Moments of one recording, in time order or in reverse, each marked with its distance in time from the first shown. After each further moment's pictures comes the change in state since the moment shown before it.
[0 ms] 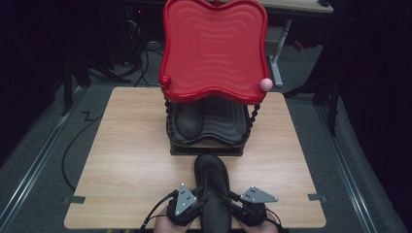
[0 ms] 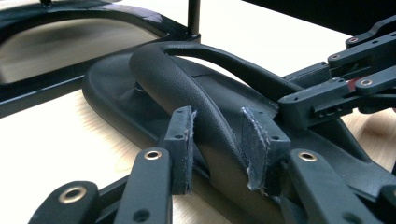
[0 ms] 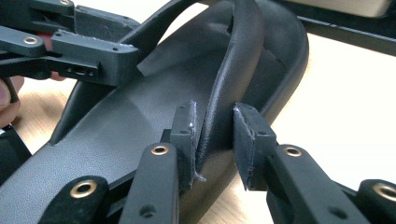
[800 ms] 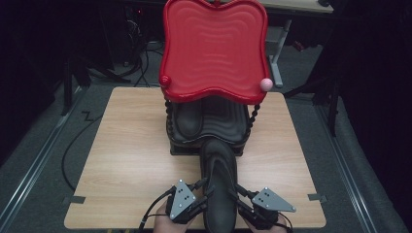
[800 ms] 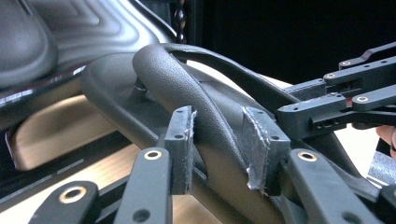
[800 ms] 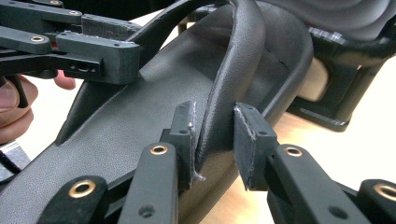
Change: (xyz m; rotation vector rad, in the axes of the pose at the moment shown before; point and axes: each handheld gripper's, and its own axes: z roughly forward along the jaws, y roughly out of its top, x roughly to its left) left arm -0.009 0.046 -0.025 -0.186 -0.024 0.060; right arm 0.011 0.028 -0.045 -0.198 -0.066 -0.072
